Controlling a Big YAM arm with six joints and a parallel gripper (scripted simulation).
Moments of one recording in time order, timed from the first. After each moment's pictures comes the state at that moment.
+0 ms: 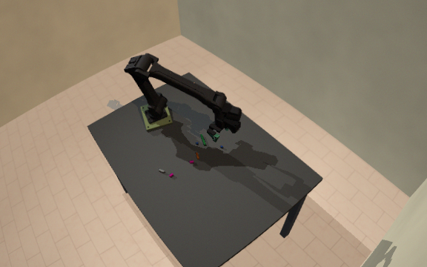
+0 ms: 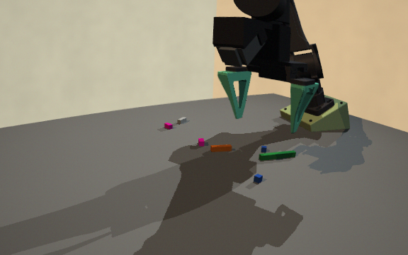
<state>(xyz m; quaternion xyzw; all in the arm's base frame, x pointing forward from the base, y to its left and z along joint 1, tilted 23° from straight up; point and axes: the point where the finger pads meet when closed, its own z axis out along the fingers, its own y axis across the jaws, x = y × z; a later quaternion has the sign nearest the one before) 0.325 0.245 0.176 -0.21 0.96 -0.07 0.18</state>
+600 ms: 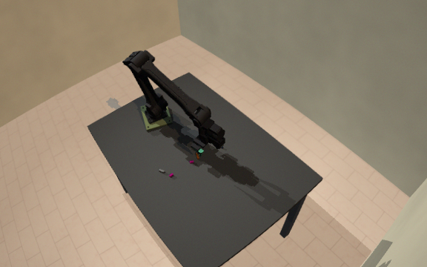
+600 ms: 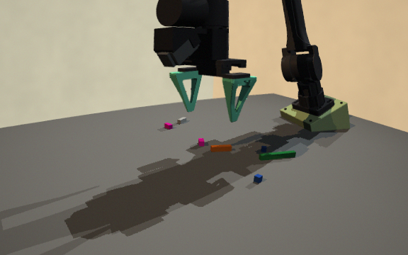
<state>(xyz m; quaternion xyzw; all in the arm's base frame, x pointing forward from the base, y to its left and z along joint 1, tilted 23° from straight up) 0.365 0.143 0.186 -0.20 0.96 -0.05 0.17</state>
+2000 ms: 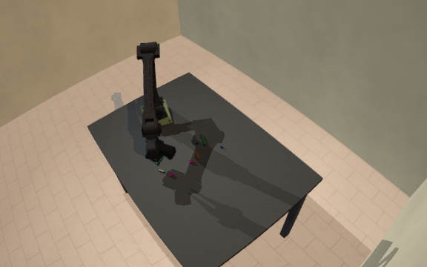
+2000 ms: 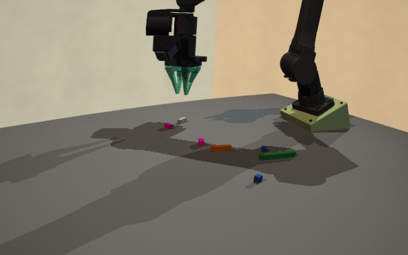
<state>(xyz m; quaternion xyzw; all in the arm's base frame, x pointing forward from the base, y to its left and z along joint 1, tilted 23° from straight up) 0.331 -0.102 0.175 -0.33 0.92 -0.09 0.18</state>
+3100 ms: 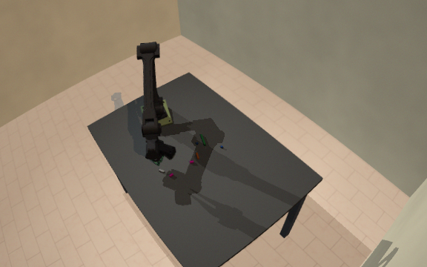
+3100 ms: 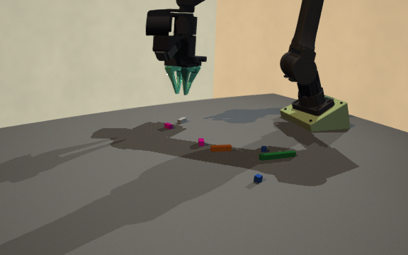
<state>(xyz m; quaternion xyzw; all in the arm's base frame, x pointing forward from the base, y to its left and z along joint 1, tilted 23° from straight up) 0.332 -0.103 0.175 -0.33 0.92 -0.09 0.18</state>
